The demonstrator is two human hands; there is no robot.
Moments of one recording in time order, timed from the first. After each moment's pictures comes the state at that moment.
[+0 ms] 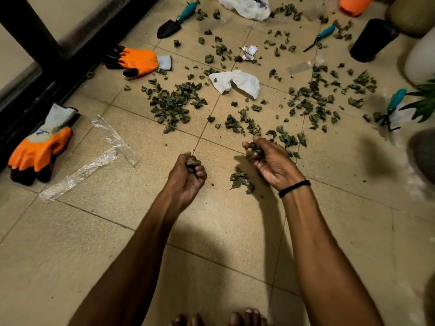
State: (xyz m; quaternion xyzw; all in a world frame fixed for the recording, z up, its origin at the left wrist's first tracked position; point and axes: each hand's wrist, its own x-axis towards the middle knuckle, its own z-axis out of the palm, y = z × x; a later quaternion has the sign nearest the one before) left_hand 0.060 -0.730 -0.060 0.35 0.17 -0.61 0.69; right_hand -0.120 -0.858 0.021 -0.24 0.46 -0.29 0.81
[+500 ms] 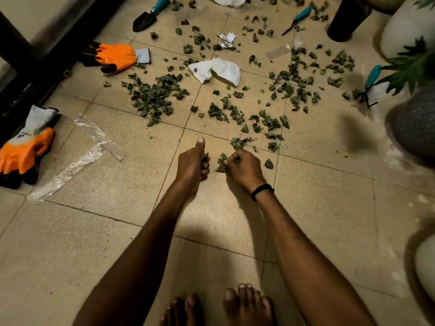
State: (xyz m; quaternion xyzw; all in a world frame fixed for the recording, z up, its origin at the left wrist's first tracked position) left_hand 0.010 -0.740 -0.046 0.63 -0.10 -0.52 0.56; right_hand -0.129 -0.804 -0.030 -0.70 0.58 -0.12 0.40
